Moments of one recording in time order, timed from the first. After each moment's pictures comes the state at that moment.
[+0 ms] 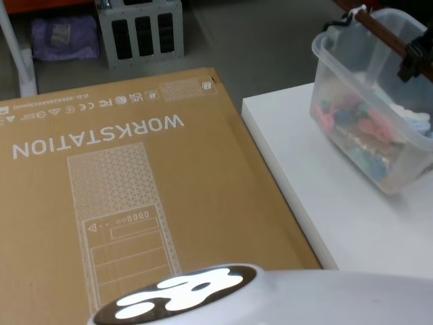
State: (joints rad) left arm -1.47 0.98 1.56 -0.90 0.05 0.15 -1.47; right arm 1.39 1.27 -1.37 -1.51 -0.03 0.02 1.37
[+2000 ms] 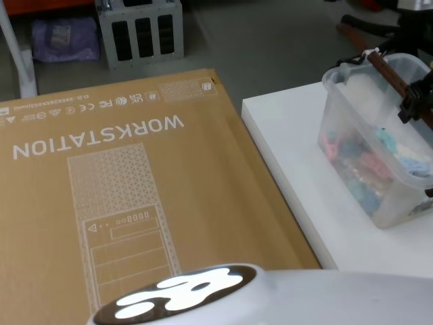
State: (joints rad) left arm -1.47 0.98 1.56 -0.90 0.05 0.15 -1.47; right arm 1.19 1.32 -1.31 -1.51 0.03 0.12 1.27
